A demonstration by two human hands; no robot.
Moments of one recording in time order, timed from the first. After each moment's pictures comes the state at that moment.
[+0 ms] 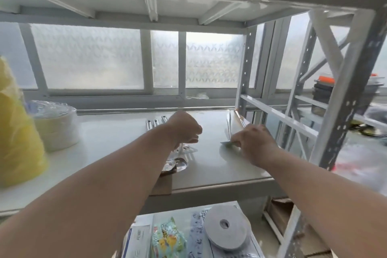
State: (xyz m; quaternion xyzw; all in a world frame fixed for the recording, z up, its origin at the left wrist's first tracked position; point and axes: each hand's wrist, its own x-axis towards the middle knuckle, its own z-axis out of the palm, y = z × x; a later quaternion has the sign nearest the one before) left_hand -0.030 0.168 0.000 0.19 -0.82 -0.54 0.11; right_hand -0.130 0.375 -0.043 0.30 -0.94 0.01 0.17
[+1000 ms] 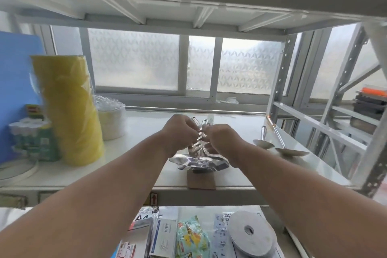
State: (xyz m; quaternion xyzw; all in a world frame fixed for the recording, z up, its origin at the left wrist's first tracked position) left_hand 0.056 0.078 -0.018 0.20 -0.83 -0.47 0.23; right_hand -0.018 0.217 -0.021 0.26 -0.81 0.51 -0.13
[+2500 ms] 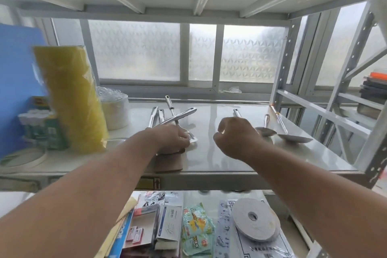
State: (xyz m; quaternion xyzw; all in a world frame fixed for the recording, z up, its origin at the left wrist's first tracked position) left_hand 0.092 0.054 -0.033 0.18 -0.97 -0.14 -0.03; right_hand 0.011 0.259 -0.014 0.30 -0.93 0.17 0.09
